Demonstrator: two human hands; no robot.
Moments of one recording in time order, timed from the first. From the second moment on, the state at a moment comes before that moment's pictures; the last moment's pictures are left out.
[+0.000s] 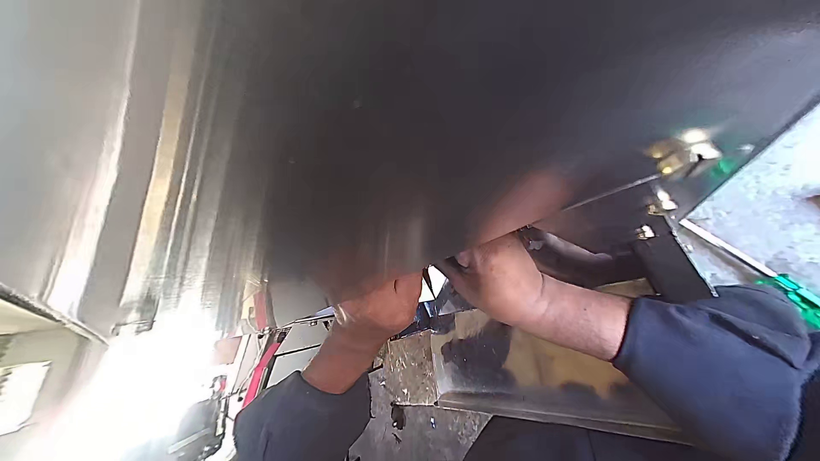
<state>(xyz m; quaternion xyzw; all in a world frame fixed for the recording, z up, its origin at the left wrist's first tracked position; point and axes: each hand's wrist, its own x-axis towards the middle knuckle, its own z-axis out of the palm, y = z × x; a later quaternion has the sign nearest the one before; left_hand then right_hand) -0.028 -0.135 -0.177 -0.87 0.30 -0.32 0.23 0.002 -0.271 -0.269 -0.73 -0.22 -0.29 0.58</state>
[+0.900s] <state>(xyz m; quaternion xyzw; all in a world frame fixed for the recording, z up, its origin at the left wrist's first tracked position) -0.023 -0.132 -0.271 -0.90 0.29 -0.30 0.10 -0.008 -0.319 -0.305 -0.89 -0.28 -0.19 0.31</state>
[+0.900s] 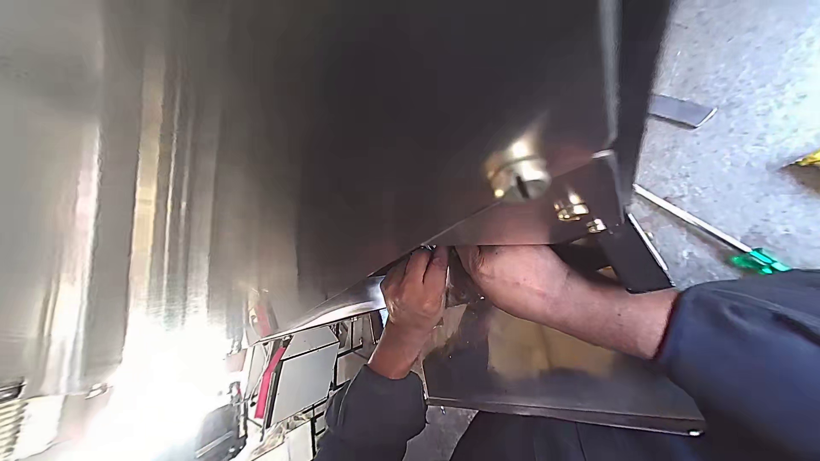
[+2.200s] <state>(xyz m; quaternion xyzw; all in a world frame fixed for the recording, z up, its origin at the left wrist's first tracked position) -0.030 -0.119 -0.244 -0.89 0.37 -0.22 0.16 -0.027 -0.305 -0.303 -0.86 -0.26 -0.11 0.42</state>
